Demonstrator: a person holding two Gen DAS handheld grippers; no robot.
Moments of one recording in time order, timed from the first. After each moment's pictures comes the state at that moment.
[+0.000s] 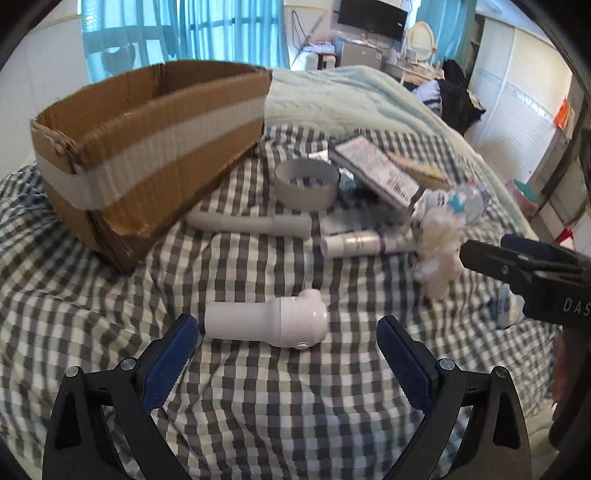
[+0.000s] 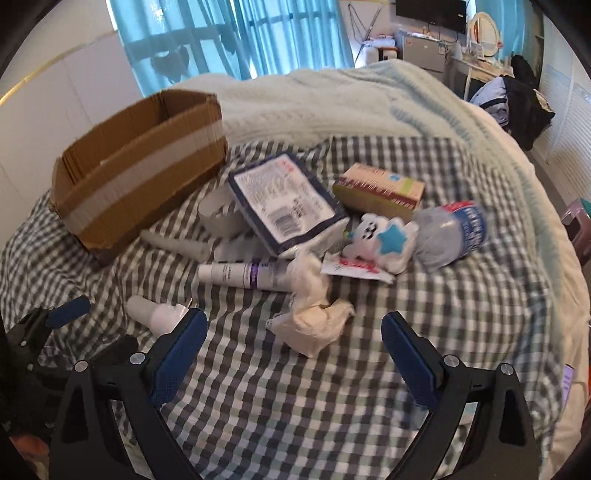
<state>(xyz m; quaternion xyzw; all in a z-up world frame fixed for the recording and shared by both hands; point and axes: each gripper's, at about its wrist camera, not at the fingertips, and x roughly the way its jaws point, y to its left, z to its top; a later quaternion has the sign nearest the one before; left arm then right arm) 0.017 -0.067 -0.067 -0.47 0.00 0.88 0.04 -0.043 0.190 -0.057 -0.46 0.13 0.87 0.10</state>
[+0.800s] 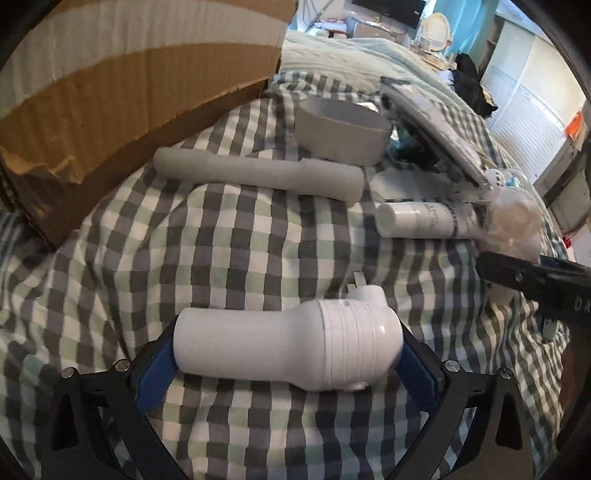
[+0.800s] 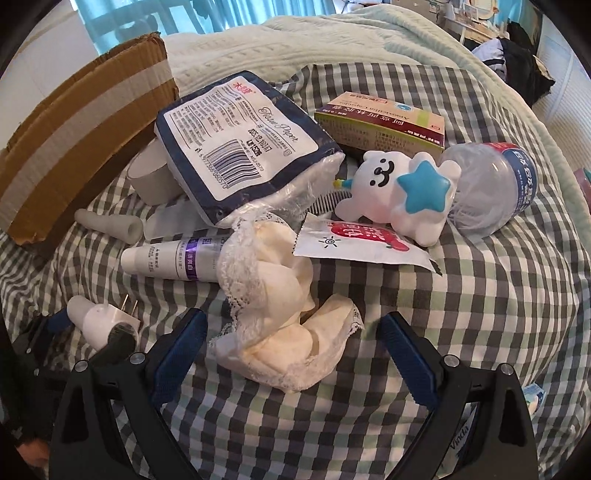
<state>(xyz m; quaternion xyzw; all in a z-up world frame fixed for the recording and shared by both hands) -0.026 -0.083 -0.142 -0.51 -0.04 0.86 0.04 -0.084 0.211 -0.130 -0.53 0.15 0.83 0.13</state>
